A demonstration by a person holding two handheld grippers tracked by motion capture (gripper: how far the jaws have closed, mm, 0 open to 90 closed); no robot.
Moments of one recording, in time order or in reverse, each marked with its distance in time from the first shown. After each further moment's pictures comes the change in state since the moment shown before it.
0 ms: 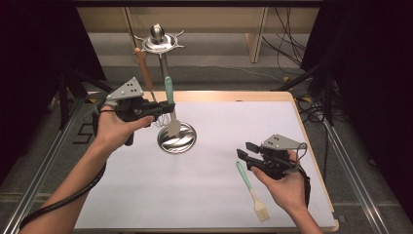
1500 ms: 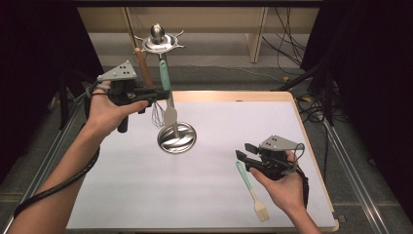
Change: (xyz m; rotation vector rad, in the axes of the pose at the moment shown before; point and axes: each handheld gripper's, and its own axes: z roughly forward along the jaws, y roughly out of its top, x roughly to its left) left arm 0.027 0.032 -0.007 -0.012 -0.020 0.124; right arm 0.004 -0.003 0.003 0.022 -0.012 0.021
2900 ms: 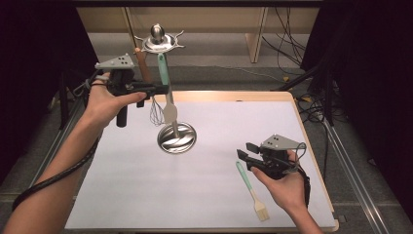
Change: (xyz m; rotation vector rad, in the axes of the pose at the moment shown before) left arm 0.018 0.004 0.004 0.012 -0.043 -0.101; right arm -0.006 0.001 -0.001 -0.017 -0.016 -0.028
